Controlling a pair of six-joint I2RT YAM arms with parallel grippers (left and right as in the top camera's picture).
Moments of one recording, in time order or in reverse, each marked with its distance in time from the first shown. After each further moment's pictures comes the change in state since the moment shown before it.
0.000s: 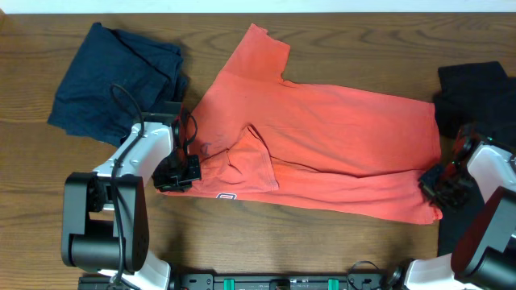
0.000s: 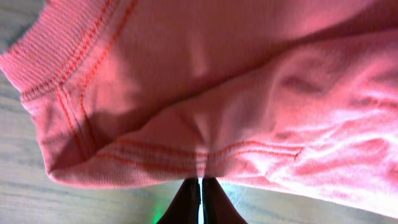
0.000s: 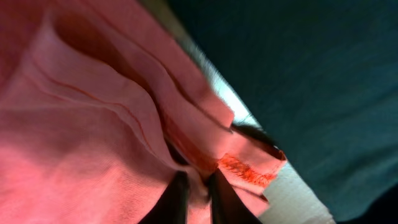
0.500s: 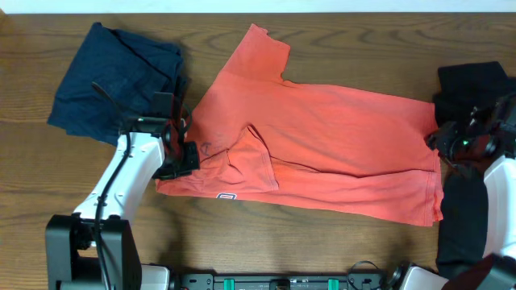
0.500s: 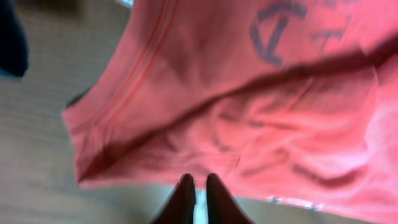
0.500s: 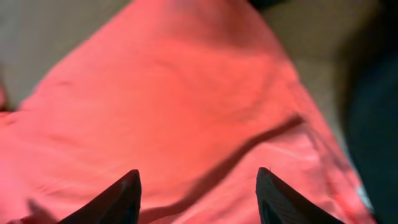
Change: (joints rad) left arm 0.000 -0.175 -0.021 0.135 0.013 0.011; right arm 0.000 -0.262 0.114 0.130 -0.383 -0.159
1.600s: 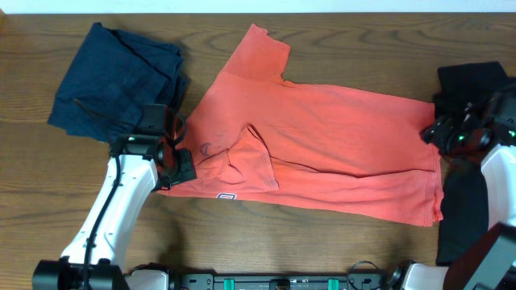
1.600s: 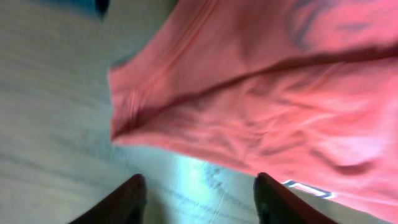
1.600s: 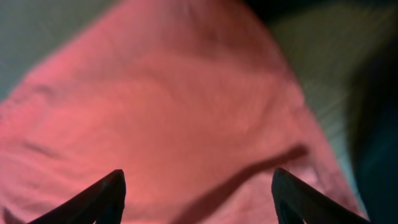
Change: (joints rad) left arm 0.005 -0.179 -0.061 -0.042 -0.064 -0.084; right arm 0.003 0.136 0.000 0.075 0.024 -0.040
